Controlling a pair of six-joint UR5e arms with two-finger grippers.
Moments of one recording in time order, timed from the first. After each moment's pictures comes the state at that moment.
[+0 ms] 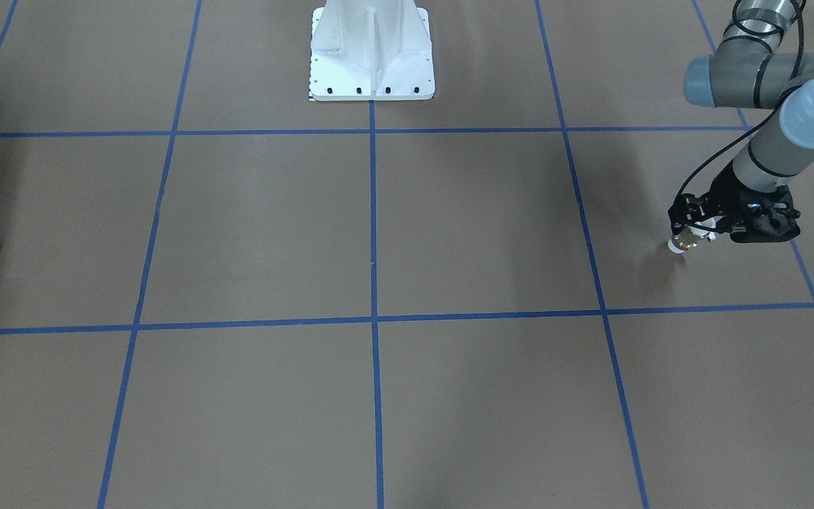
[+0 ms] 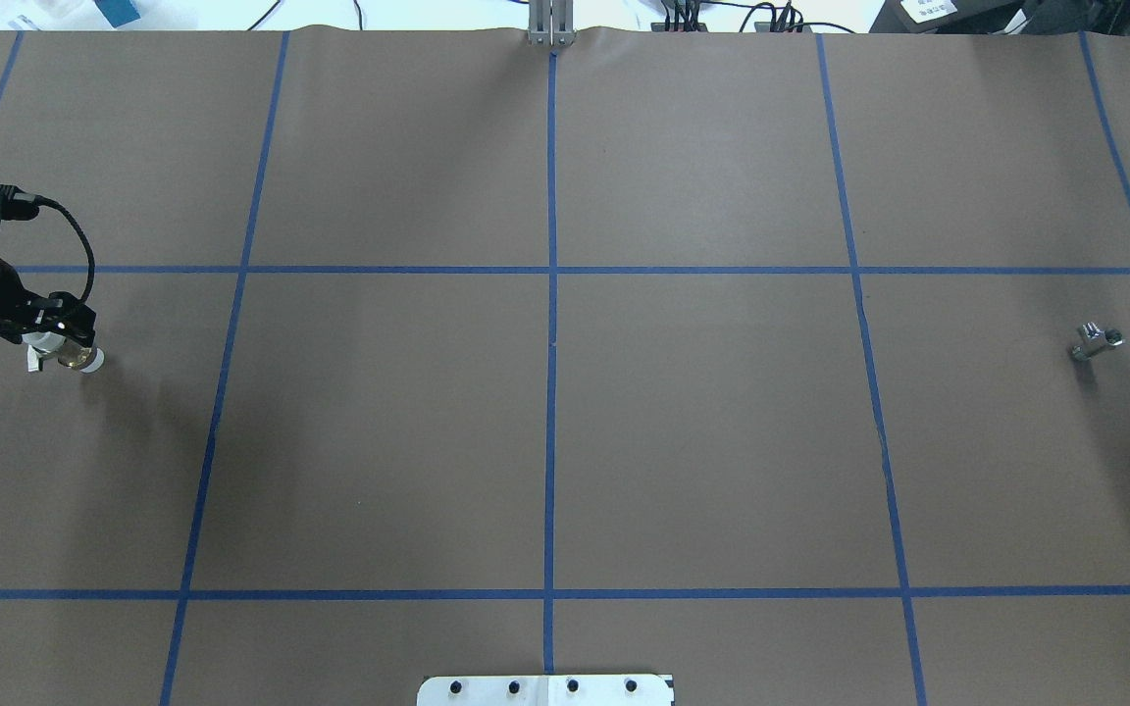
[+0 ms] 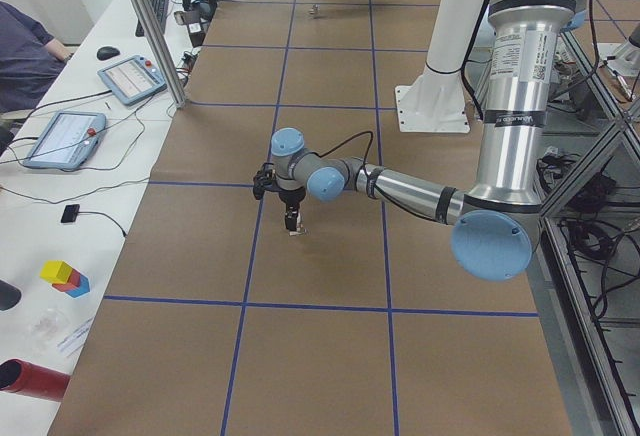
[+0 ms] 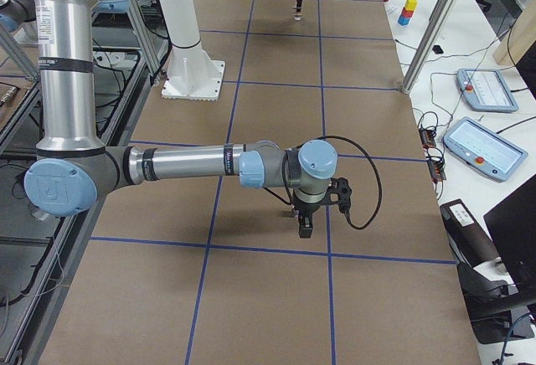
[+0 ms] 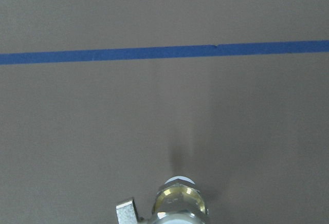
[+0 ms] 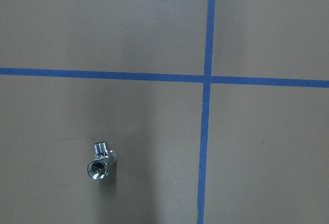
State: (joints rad) left arm -0.97 -1.63 -1.71 -1.87 -2.14 -0.73; right arm 1.50 -1.59 1.68 -1.61 2.37 0.05
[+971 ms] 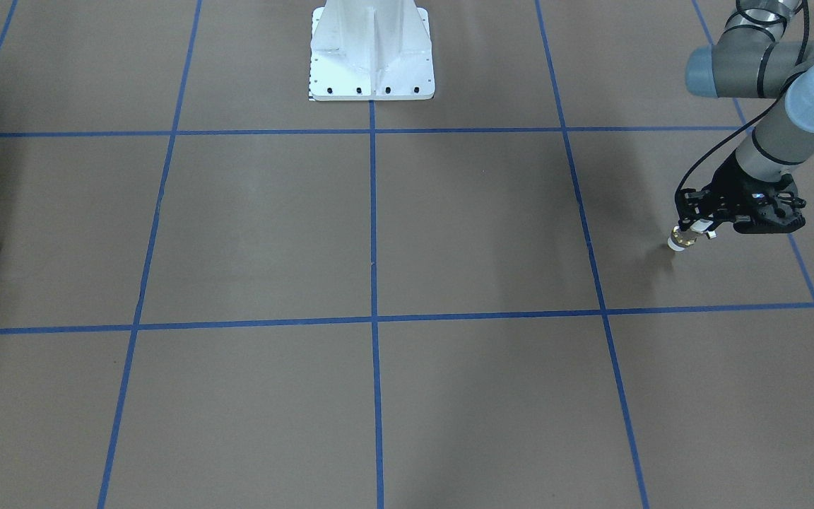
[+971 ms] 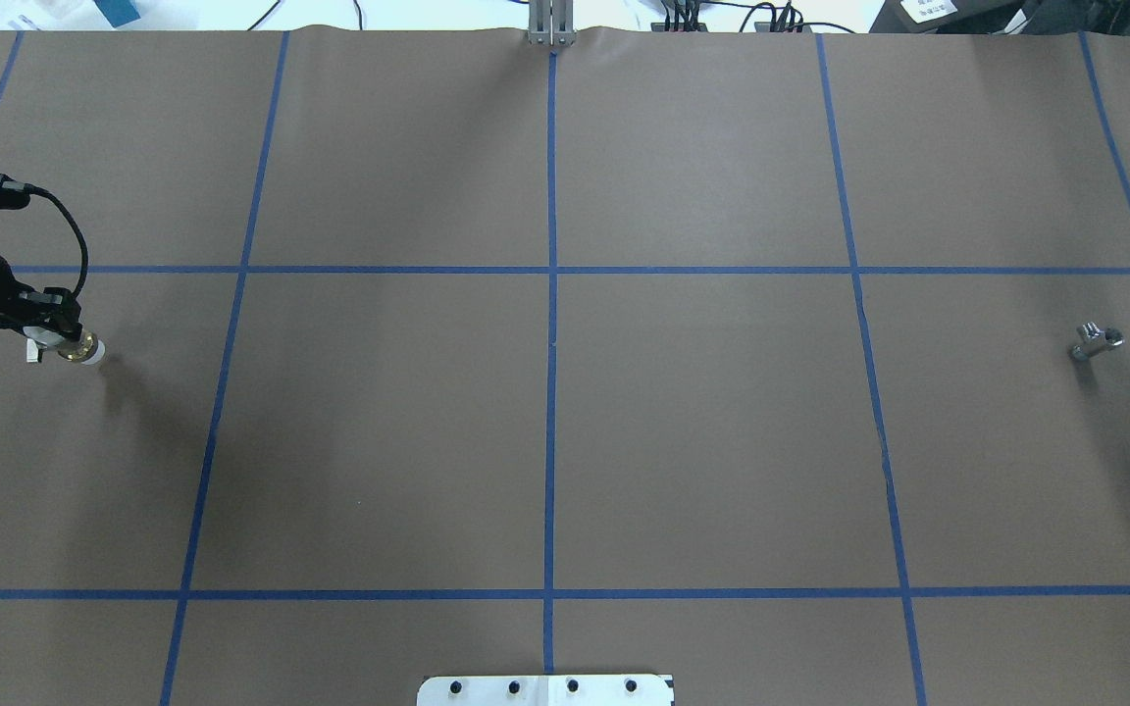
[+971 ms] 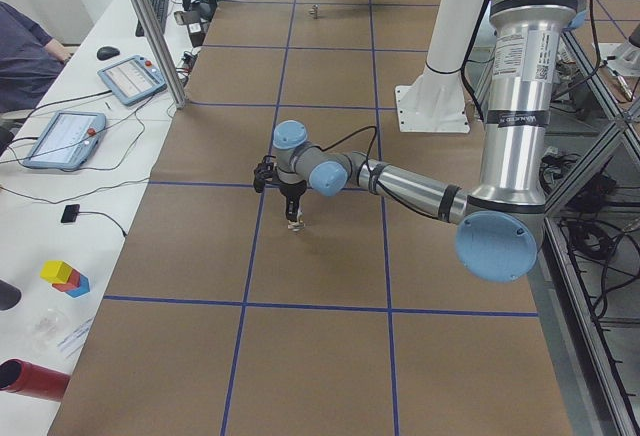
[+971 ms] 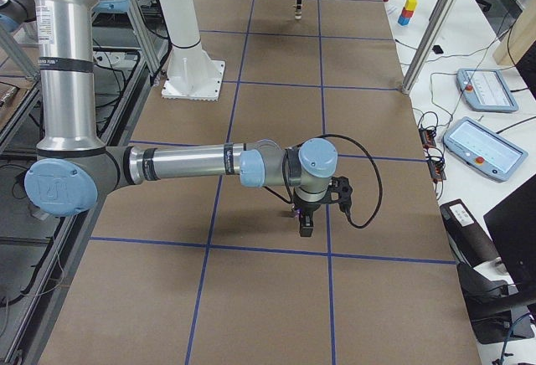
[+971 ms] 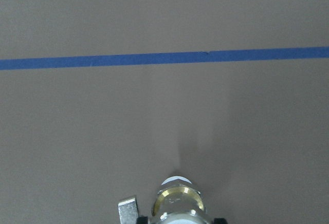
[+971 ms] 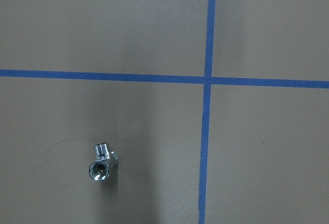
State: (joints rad) left arm -0.98 -1.61 -1.78 -1.84 -2.14 -0.73; right arm 1.50 -1.59 1.69 -1.61 2.37 0.06
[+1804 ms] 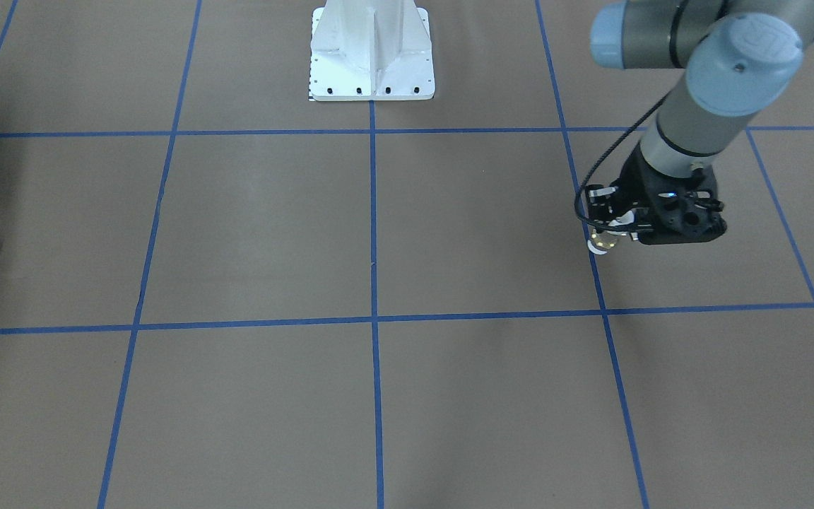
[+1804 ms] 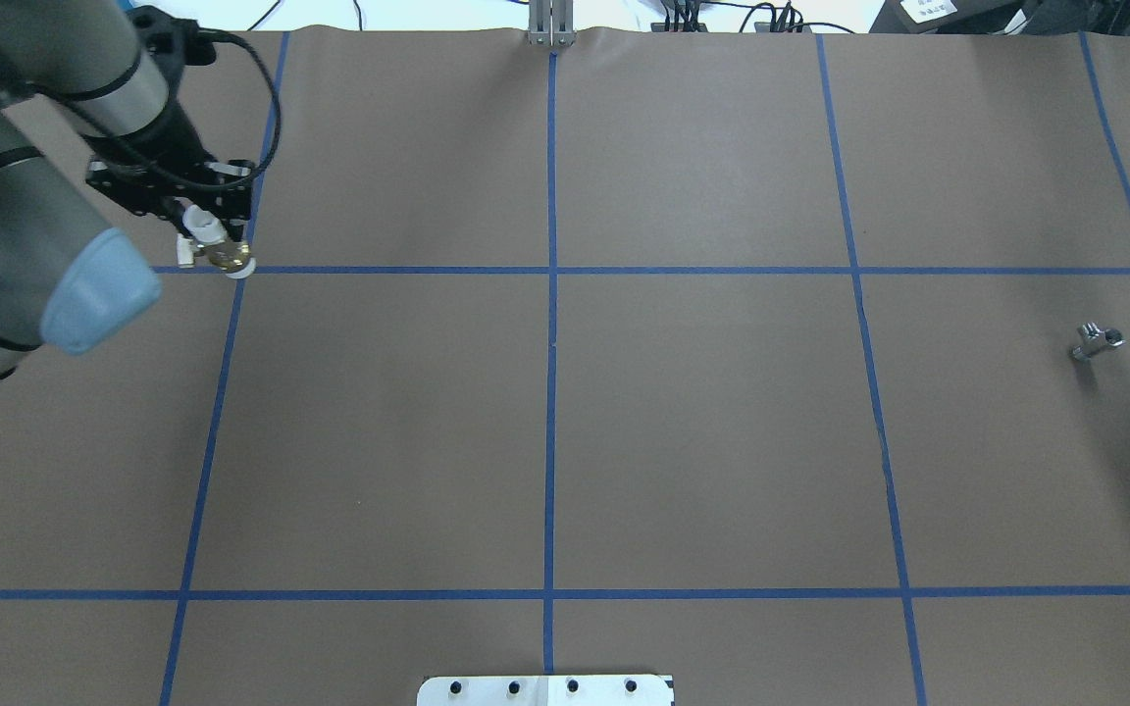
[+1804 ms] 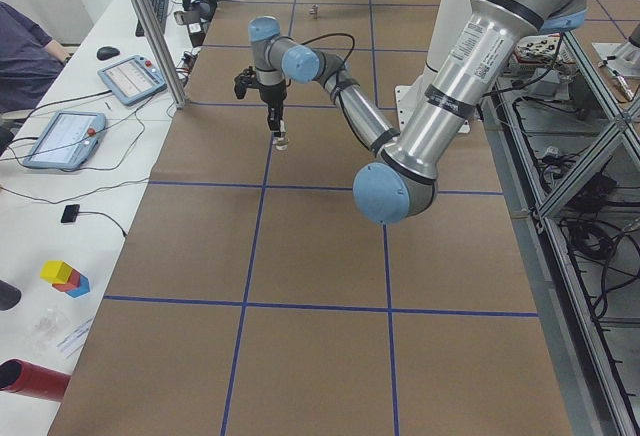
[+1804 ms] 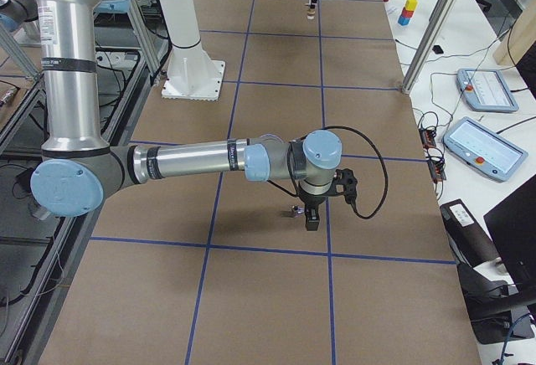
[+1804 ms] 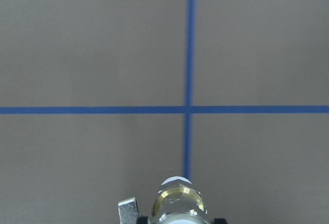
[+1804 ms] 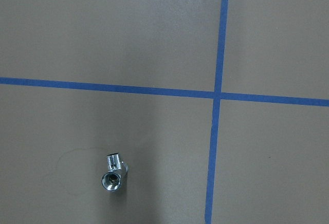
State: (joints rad) left arm -0.92 -2.19 -1.80 -1.21 -2.15 -0.80; right arm 1.50 -1.56 1.70 -1.61 2.36 0.06
